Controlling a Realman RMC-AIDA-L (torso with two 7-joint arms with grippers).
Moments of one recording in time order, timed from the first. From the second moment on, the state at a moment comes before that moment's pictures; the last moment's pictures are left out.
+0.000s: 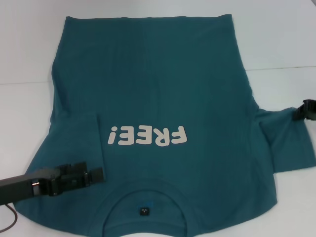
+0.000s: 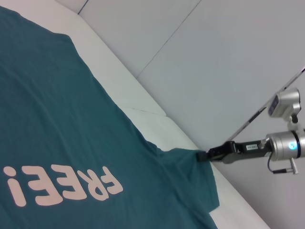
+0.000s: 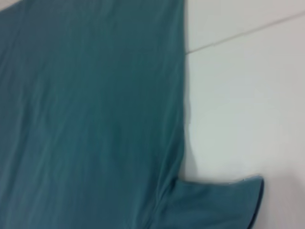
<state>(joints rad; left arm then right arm) -0.43 -2.15 0.49 0.83 2.12 1.72 -1.85 0.69 1.88 -0.62 -0.65 -2.54 -1.15 2.53</state>
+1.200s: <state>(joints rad) -0.42 -2.15 0.48 0.82 2.12 1.72 -1.85 0.83 1.94 -0.81 -0.88 -2.93 -1.23 2.62</state>
